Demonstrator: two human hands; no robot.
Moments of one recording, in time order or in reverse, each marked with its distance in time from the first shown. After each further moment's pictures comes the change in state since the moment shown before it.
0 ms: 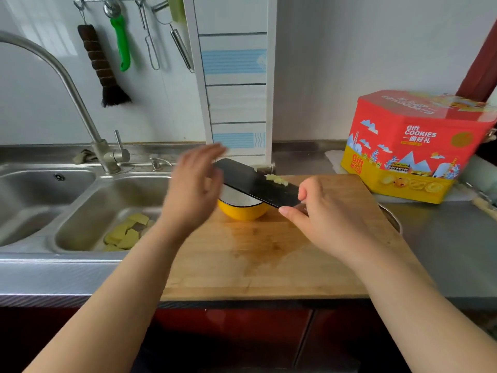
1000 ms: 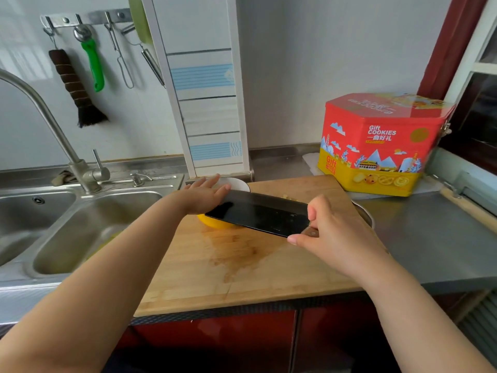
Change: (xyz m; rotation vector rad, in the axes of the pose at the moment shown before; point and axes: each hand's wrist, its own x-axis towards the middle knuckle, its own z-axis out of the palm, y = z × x) left_hand 0.049 -0.002 0.058 0.315 -0.957 -0.329; right_hand -0.044 0.048 -0.016 0.004 -0.033 0.127
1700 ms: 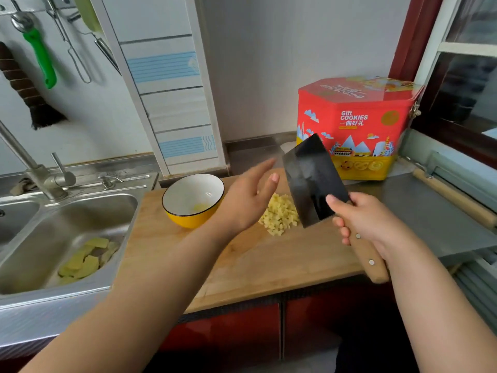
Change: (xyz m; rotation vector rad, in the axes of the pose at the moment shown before) left_hand -0.026 0.126 0.042 -0.593 0.413 0.502; right_hand 0.010 0.080 -0.002 1.015 -0.003 0.504
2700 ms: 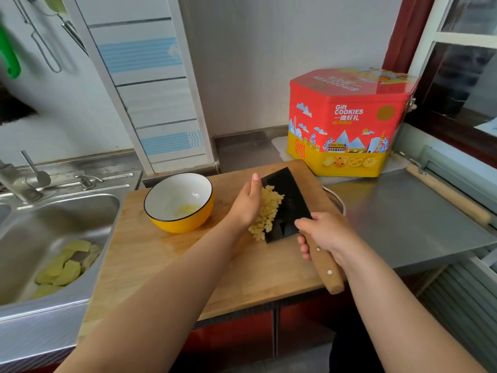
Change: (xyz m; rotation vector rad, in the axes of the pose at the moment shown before) left_hand 0.035 -0.042 0.062 -0.365 -0.094 -0.541; right_hand 0.031 0.023 0.043 0.055 -0.122 0.254
